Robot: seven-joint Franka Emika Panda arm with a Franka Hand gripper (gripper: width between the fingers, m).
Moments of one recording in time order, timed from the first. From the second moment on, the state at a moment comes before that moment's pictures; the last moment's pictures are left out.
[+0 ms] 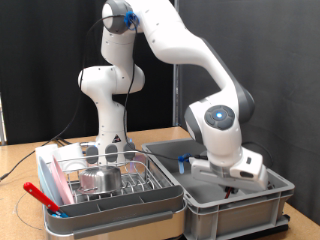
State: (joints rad) arm 0.00 0.46 0.24 -2.02 0.44 2.25 -1.59
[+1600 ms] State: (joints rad) arm -0.31 0.47 0.24 -1.64 0.75 1.14 -1.84
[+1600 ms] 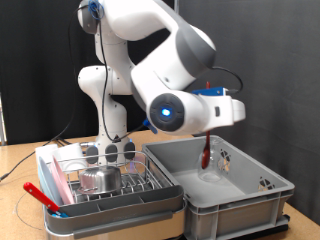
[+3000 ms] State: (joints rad) arm -0.51 0.48 0.10 -1.62 0.85 1.07 -1.87
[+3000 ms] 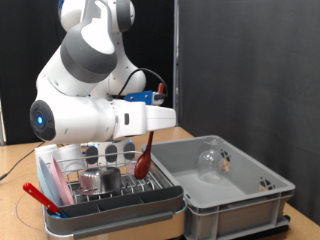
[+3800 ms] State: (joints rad) arm -0.49 0.60 0.14 -1.49 0.77 1.03 -1.94
